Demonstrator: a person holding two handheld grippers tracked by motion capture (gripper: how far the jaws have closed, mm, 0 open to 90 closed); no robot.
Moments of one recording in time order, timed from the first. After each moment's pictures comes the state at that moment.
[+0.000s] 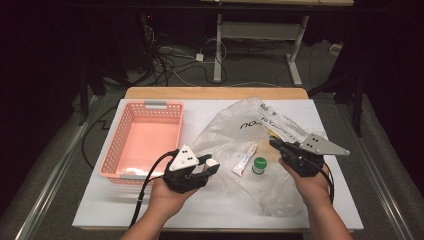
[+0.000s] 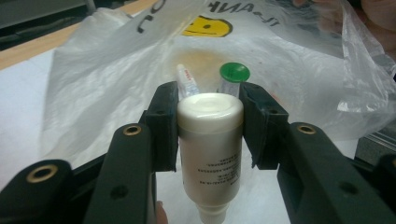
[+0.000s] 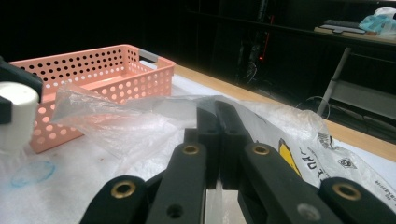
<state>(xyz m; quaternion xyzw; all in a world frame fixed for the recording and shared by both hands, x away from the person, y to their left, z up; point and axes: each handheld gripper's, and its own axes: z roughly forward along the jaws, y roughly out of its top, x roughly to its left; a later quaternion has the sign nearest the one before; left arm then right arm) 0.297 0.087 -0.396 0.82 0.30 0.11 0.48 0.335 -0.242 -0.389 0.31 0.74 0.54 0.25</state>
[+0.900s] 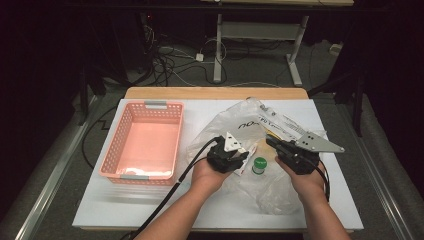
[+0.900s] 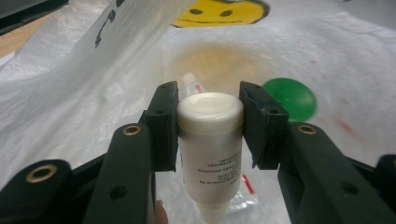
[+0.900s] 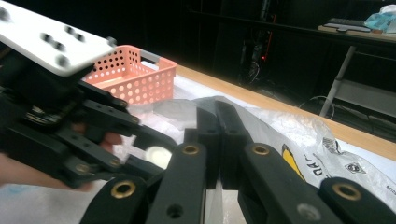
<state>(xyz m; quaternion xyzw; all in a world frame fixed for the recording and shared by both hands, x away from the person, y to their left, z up) 0.372 -0.005 -0.439 0.84 0.30 0.15 0.42 0.342 -0.235 -0.391 0.31 0.74 0.54 0.25</state>
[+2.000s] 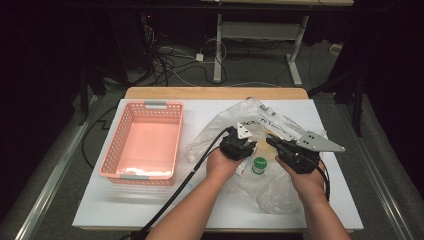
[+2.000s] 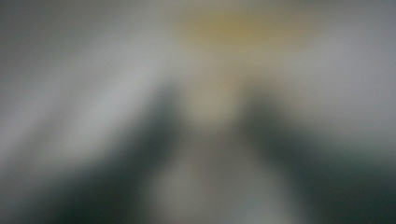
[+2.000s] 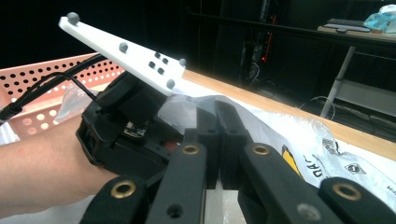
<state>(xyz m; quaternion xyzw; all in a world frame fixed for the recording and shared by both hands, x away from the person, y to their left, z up) 0.412 -0.037 -0.454 0.83 0.34 0.15 0.43 0.344 -0.236 -0.391 0.31 0.74 0.54 0.25</state>
